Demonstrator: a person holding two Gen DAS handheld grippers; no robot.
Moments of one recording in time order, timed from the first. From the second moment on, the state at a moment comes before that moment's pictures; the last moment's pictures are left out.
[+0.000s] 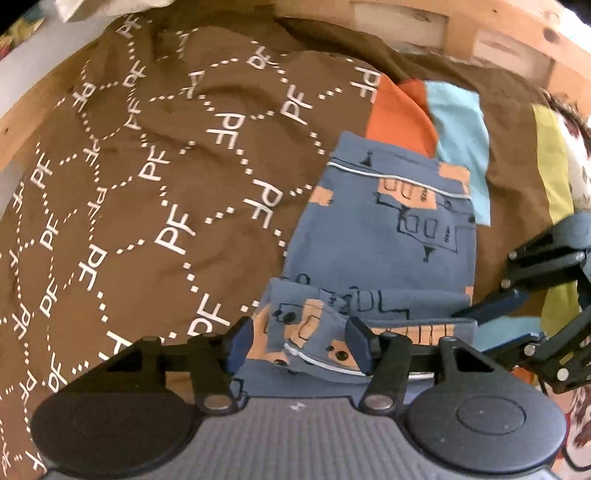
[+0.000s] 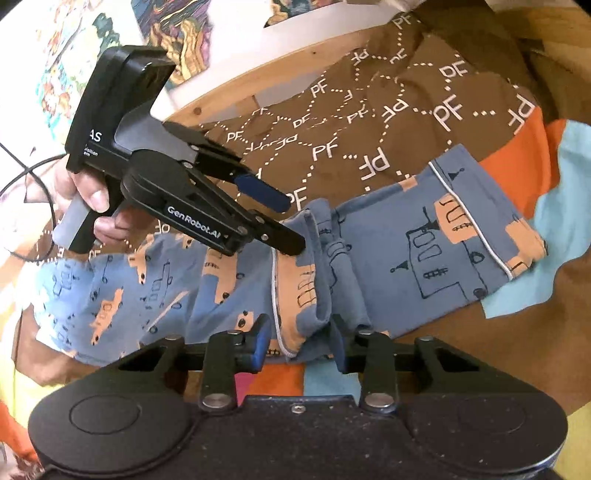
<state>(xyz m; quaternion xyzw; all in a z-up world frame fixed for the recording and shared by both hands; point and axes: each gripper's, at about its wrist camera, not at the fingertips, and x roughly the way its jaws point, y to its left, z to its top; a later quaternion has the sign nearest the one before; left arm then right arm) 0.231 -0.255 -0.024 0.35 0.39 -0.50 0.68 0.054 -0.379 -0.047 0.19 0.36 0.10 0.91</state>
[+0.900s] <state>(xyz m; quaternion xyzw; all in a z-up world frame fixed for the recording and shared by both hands) 0.206 -0.276 0.007 0.35 0.35 -0.52 0.70 0.045 -0.385 -0.037 0.16 0.32 0.07 0.93</state>
